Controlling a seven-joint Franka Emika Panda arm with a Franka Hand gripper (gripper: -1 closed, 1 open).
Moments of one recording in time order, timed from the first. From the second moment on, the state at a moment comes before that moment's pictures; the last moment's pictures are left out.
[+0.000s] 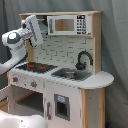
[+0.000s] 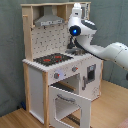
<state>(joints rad) -1.33 -1.33 1.08 -1.69 -0.26 2.36 0.58</state>
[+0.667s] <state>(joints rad) -1.35 -1.31 1.08 -1.65 -0.22 2.32 0.58</state>
